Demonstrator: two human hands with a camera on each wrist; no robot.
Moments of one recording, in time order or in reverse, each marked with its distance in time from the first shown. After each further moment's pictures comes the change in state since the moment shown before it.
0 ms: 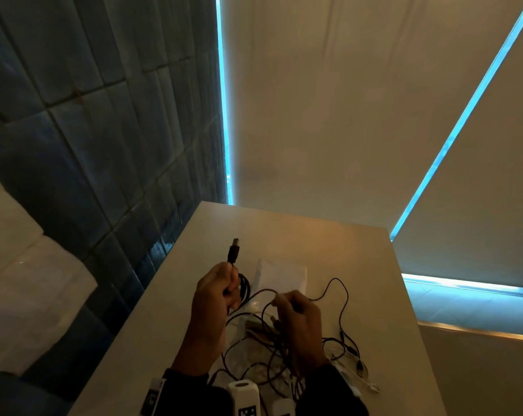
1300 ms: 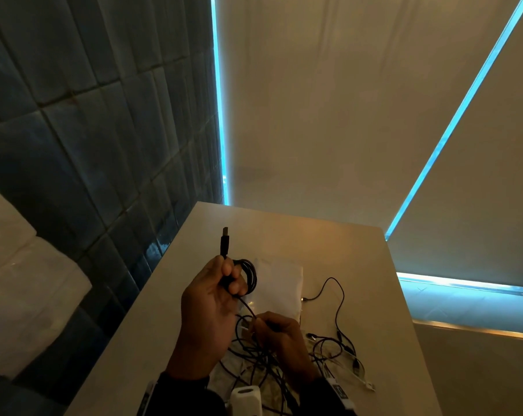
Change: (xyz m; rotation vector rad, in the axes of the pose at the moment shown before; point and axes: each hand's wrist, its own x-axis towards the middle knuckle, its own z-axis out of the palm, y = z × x) left_hand -0.010 0.015 0.009 -0.483 -0.044 -0.067; right_hand -0.015 0.023 0.003 -0.060 -0.272 0.108
